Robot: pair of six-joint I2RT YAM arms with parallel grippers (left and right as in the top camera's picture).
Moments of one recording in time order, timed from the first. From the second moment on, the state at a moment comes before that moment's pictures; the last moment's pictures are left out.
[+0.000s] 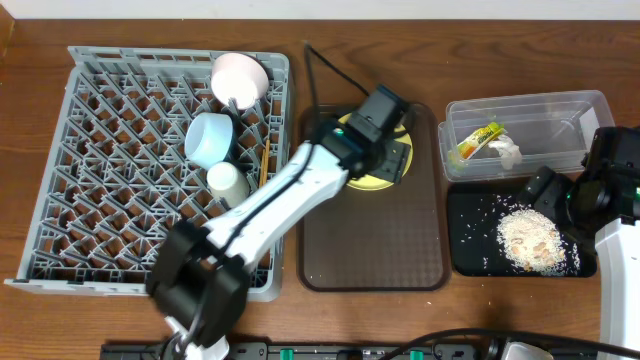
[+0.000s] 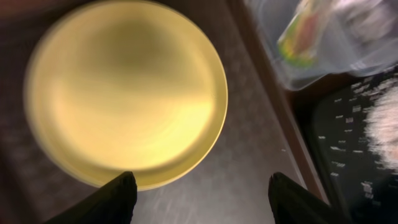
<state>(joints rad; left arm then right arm) -0.73 1.89 1.53 -0.70 0.06 -0.35 -0.28 1.24 1.11 -1.14 0.04 0.41</state>
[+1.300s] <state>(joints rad) -0.85 2.18 1.53 -0.58 -0.29 -0.27 -0.28 1.24 1.11 -1.14 0.04 0.41</state>
